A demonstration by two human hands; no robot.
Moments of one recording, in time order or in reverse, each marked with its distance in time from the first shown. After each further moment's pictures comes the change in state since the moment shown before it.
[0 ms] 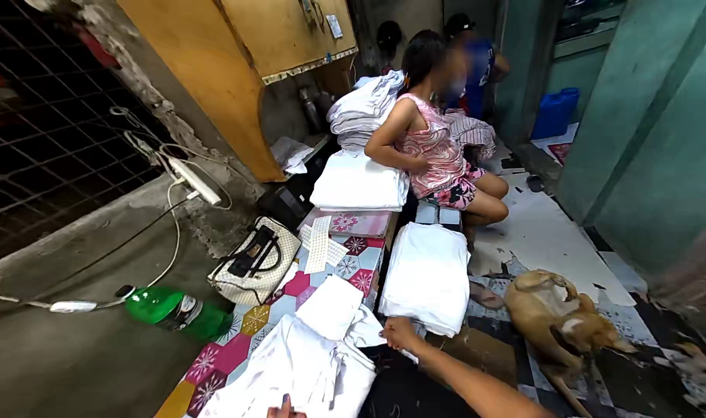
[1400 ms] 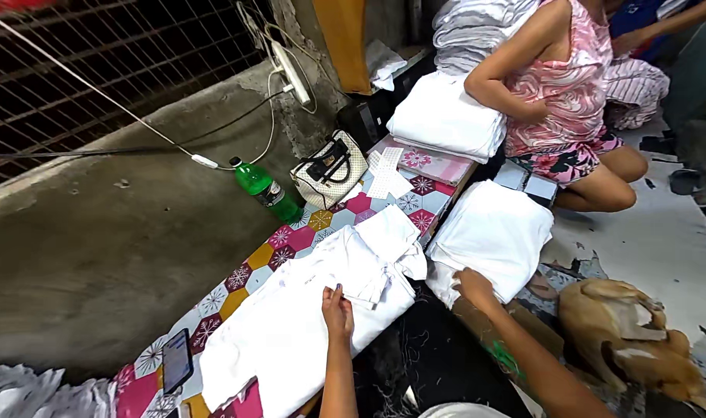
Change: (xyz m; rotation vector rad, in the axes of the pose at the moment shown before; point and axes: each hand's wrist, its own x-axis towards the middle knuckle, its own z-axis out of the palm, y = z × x) left_hand -0.002 0.010 0.015 -0.102 0.074 -0.074; right_hand -0.031 -0.013 -0.053 -0.713 -0.069 0.164
